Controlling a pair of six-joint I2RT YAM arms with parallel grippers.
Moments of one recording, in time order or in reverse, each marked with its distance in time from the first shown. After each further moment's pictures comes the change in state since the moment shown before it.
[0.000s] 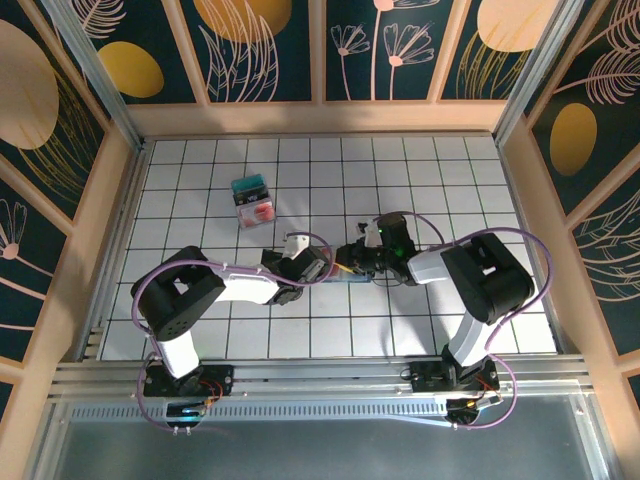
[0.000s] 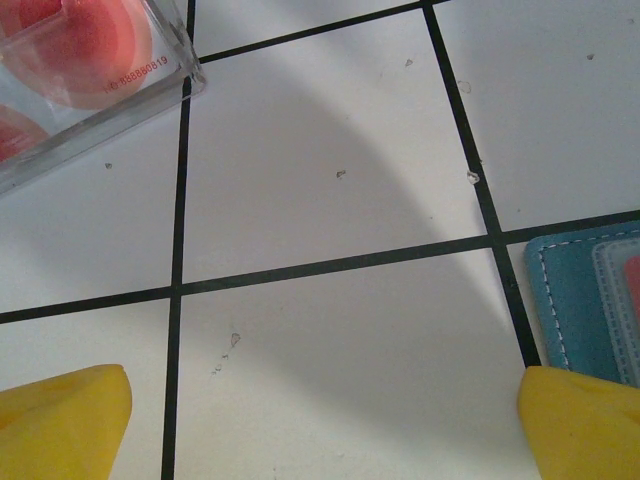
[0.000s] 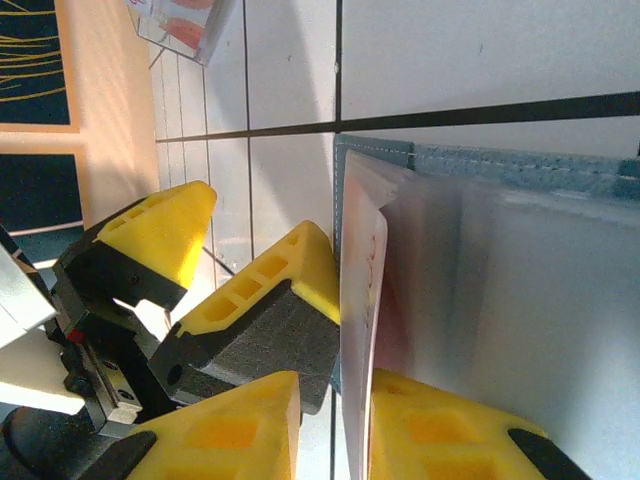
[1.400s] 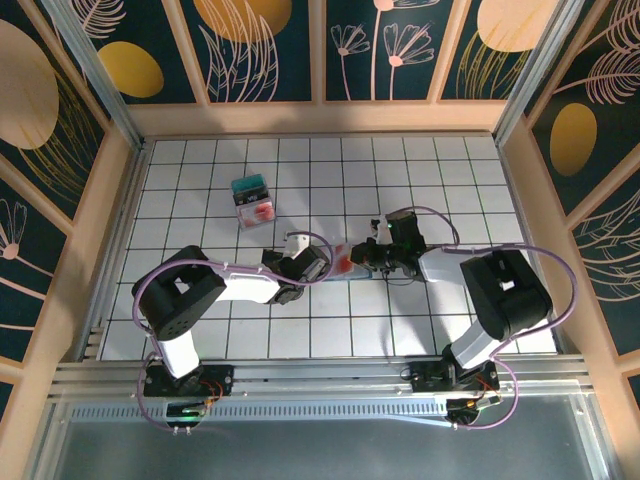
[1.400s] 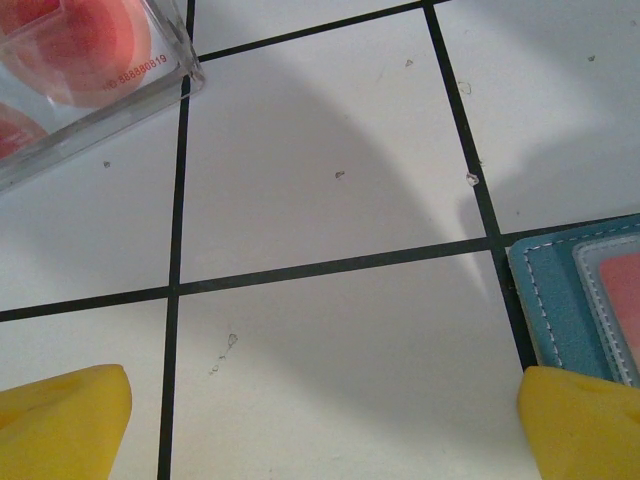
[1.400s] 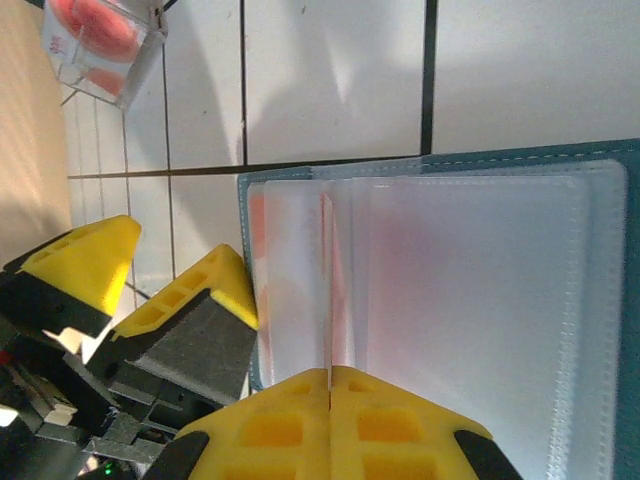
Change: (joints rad) left arm 0.000 0.005 0.010 -0.012 0.000 -0.014; right arm -0.050 -0.147 0.029 -0.323 0.168 -0.180
